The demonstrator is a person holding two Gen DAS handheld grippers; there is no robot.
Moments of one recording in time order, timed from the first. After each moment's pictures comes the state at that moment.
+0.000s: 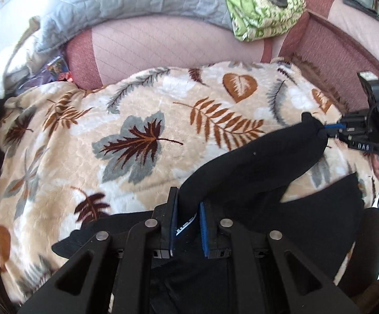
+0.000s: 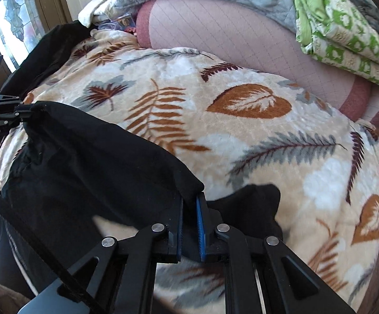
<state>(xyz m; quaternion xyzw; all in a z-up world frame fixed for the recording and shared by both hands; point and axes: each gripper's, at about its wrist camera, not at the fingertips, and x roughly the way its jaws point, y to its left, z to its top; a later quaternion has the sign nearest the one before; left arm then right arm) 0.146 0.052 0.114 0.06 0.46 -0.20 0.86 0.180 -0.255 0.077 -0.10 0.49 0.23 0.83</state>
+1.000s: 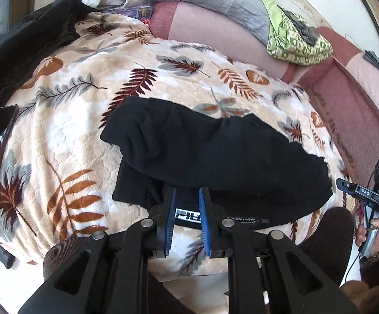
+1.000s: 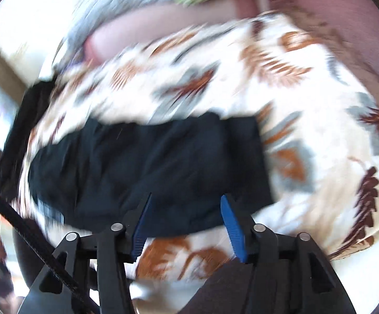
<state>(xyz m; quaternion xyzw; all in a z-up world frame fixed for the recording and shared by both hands) -0.085 0.126 0.093 -0.13 0.47 -0.09 0.87 -0.076 -0.364 0.052 0.15 0.50 0.07 0.85</state>
